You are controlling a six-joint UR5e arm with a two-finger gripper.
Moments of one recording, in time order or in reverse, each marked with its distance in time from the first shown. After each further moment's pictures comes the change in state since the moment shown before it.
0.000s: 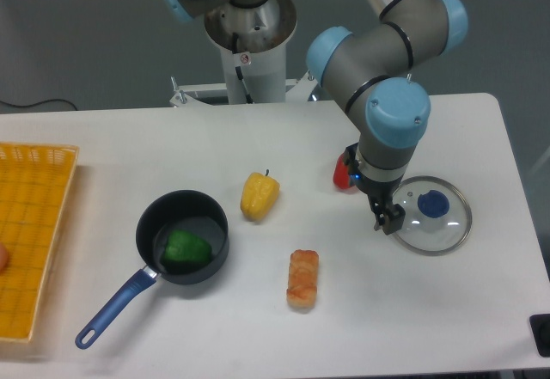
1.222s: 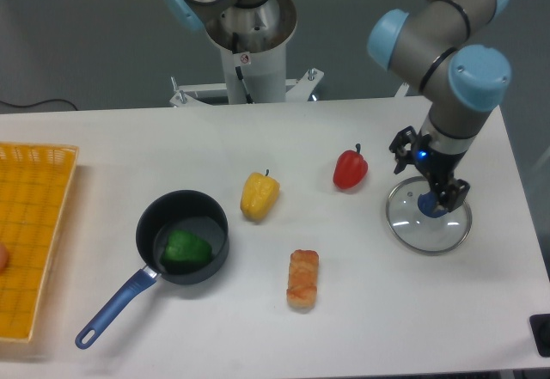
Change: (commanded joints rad) arm 0.213 -0.014 -0.038 0.049 -0.103 0.008
